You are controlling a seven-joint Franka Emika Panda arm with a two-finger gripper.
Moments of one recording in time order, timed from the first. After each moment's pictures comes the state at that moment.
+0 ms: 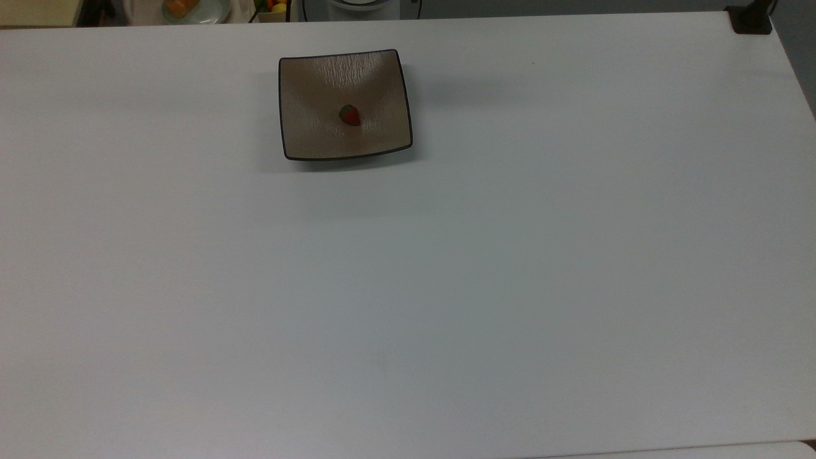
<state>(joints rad) 0.10 -0.03 0.07 -1.58 0.05 1.57 0.18</state>
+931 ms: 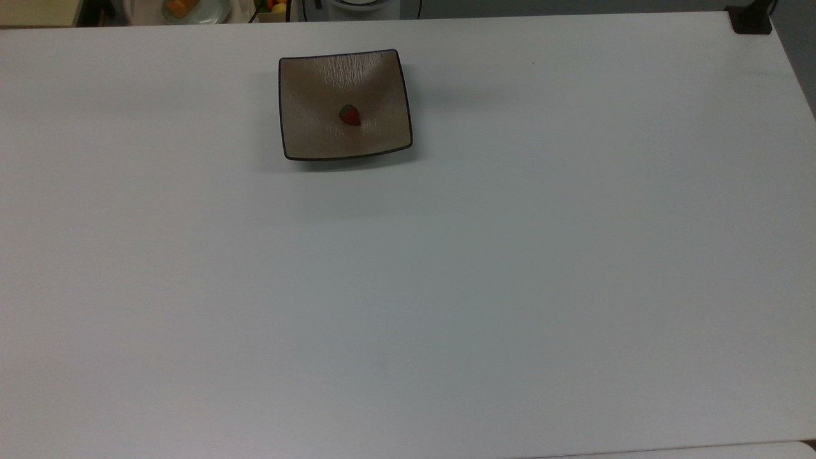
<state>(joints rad) 0.16 -0.04 -0.03 -1.60 0.05 1.63 -0.09</state>
